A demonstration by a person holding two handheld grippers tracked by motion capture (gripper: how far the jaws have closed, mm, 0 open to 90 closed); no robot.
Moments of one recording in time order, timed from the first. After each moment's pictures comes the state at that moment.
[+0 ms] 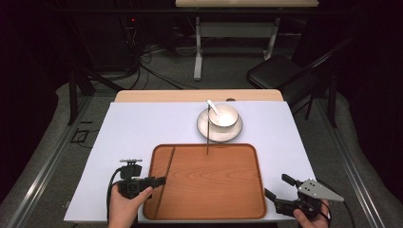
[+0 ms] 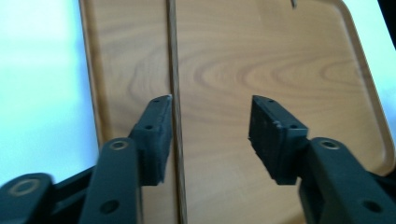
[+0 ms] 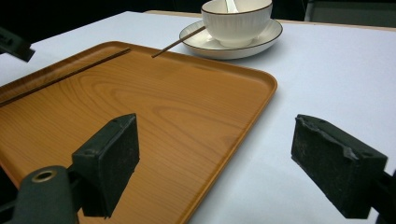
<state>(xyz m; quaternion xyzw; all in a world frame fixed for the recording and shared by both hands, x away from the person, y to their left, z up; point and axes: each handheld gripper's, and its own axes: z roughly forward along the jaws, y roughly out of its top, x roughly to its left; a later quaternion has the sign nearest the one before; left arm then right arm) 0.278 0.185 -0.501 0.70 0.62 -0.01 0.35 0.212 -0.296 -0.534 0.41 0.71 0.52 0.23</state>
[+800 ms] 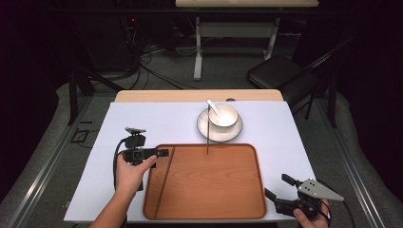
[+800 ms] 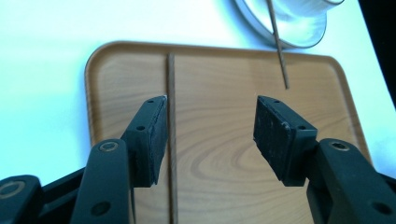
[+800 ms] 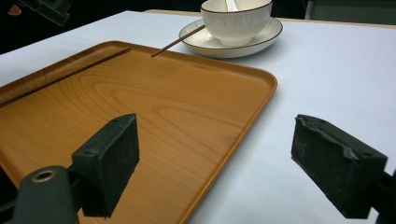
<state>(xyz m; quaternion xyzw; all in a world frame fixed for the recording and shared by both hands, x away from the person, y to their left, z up) 0.349 0.177 -0.470 0.69 0.63 -0.01 0.36 0.213 -0.297 -0.534 0.42 0.71 0.52 0.22</state>
